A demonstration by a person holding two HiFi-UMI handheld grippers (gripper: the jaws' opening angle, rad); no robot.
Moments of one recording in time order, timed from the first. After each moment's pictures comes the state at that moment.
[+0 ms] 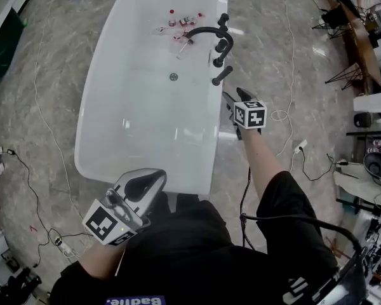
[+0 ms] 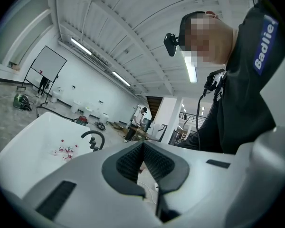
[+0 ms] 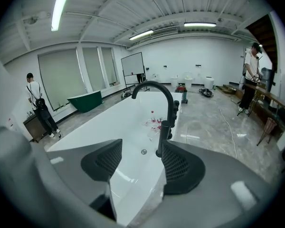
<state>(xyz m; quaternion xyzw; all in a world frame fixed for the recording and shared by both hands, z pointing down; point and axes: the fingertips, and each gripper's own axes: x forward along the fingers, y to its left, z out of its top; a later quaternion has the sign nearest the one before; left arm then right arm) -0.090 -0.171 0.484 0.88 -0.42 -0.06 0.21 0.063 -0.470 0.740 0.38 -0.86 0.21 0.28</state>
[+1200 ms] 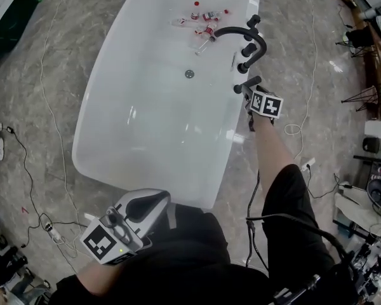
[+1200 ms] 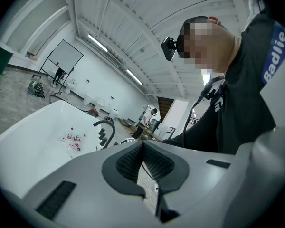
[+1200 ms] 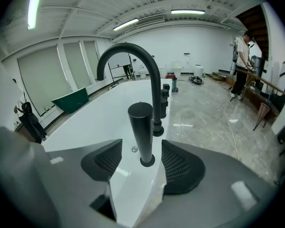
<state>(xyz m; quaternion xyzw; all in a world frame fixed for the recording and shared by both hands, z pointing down) -0.115 -0.181 0.550 0.84 -0.46 -0.08 0.28 0.049 -0.577 0.854 0.43 -0.81 0.26 0.31</state>
